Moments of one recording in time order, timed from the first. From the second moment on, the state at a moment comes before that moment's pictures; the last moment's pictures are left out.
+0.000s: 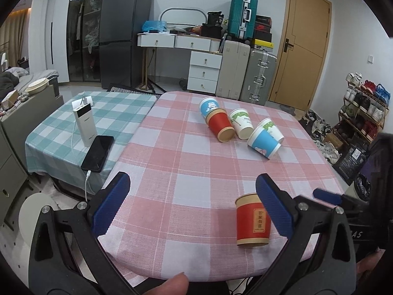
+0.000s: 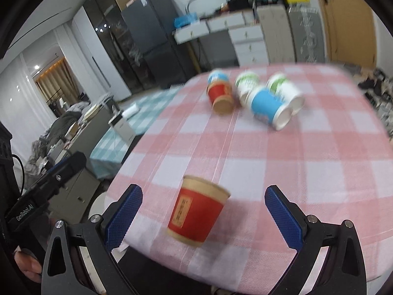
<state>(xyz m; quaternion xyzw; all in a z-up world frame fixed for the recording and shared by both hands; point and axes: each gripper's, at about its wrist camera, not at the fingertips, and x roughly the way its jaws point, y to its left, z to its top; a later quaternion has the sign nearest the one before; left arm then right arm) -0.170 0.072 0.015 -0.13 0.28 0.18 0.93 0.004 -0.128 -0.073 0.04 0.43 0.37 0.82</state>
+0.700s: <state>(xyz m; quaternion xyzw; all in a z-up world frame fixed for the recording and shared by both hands) -0.140 0.117 -0.033 -0.17 0.32 0.18 0.91 0.083 -0.077 -0.156 0.13 0.62 0.37 0.68</state>
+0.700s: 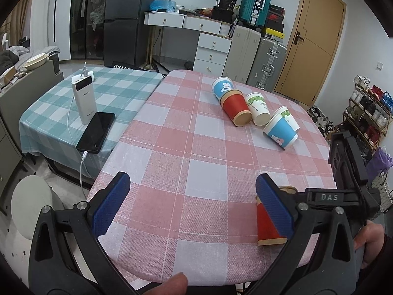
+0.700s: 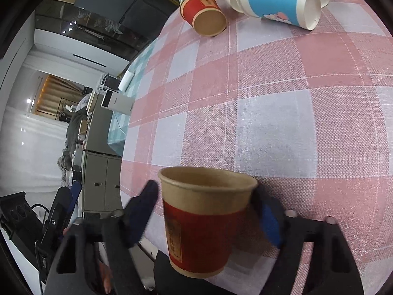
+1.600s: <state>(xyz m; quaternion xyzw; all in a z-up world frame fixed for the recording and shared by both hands) -0.136 0.089 -0.030 -0.16 0.33 0.17 0.92 0.046 -0.102 -0.110 -0.07 0.31 0.28 0.91</state>
